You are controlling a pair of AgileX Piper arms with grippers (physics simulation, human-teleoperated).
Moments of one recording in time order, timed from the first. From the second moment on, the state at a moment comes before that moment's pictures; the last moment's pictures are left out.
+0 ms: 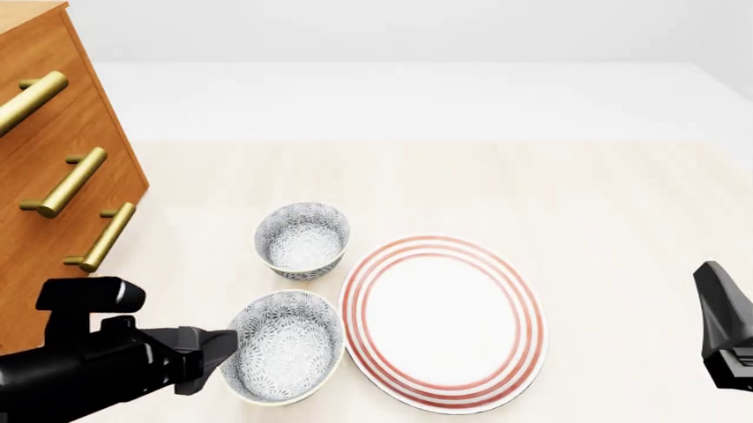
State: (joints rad) left arm -0.54 0.84 -0.21 0.17 -0.44; right arm -0.01 0.00 -0.01 0.00 -0.01
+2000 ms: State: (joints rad) left arm -0.69 0.51 -0.56 0.79 -0.45; right arm 0.00 0.00 -0.01 0.01 -0.02
